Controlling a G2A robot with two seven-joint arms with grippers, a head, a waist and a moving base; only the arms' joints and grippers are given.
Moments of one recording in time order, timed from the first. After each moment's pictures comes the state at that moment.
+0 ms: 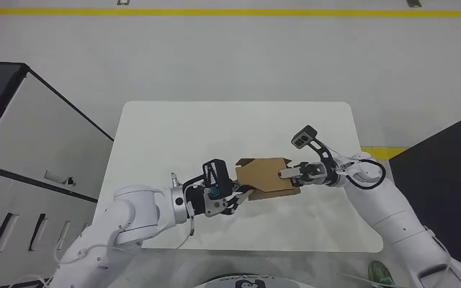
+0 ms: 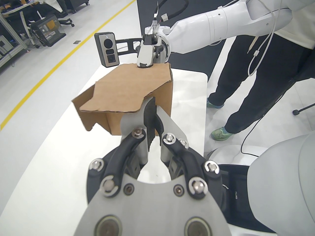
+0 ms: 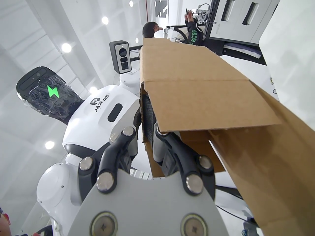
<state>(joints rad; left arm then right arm) 1.54 -0.95 -1.16 -2.26 0.97 -0.63 -0.47 -1.18 -0.96 1.03 -1.36 1.02 -0.28 1.54</state>
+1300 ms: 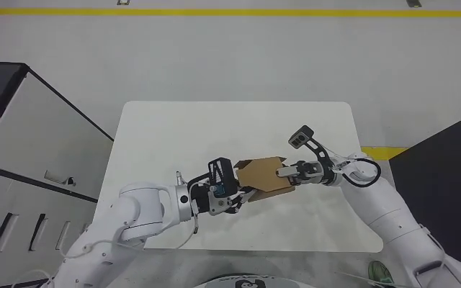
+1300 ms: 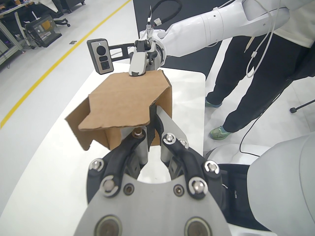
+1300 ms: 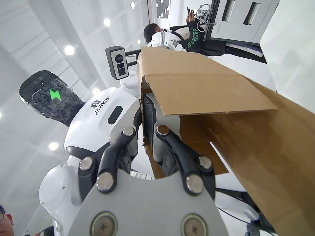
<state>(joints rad) 1.49 -0.95 -1.12 -2.24 0.96 -0.61 -0.48 -1.16 -0.98 1.01 -1.32 1.02 -0.28 1.54</state>
